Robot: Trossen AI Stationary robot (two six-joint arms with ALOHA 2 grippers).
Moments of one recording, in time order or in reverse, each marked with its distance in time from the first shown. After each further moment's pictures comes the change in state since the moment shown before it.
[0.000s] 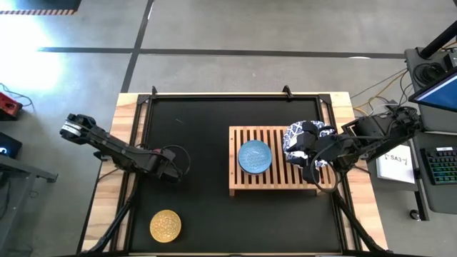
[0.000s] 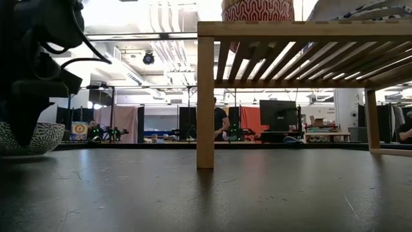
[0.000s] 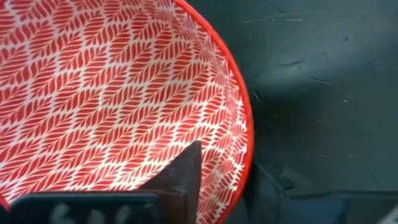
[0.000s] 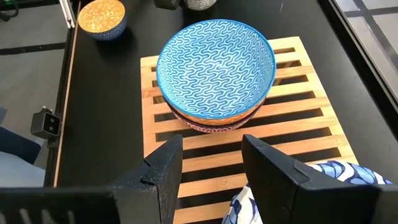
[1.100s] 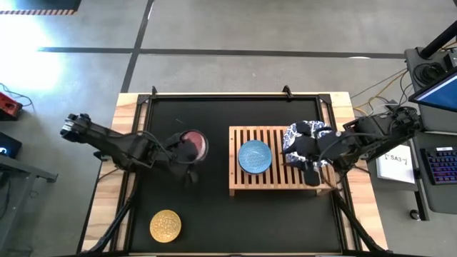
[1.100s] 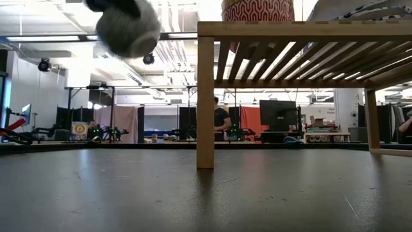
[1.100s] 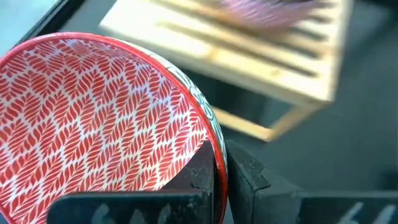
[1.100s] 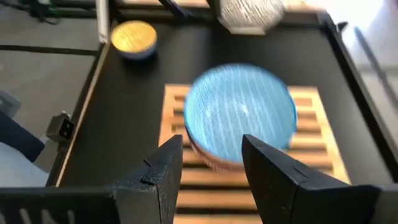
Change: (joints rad) left arm -0.001 0.004 0.628 0.076 -0.314 0.769; right arm 0.000 0.002 0.000 0.157 -0.045 -0.220
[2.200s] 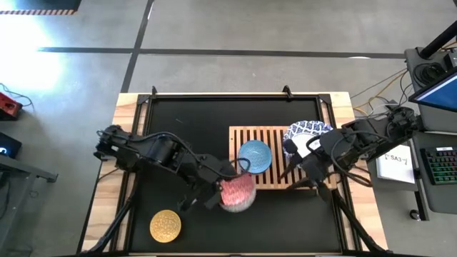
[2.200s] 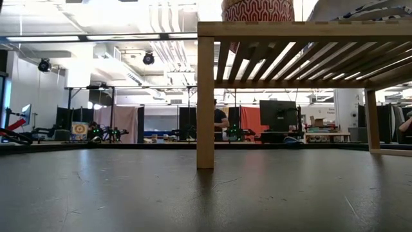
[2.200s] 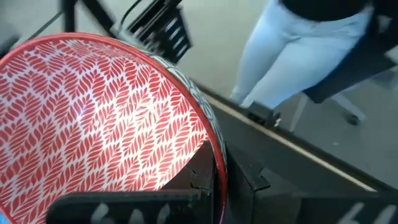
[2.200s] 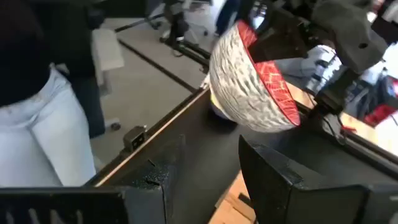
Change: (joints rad) left arm -0.001 0.499 0.854 -0.188 0.709 1.164; right arm 0.000 0.034 0.002 0.266 -0.414 -0.465
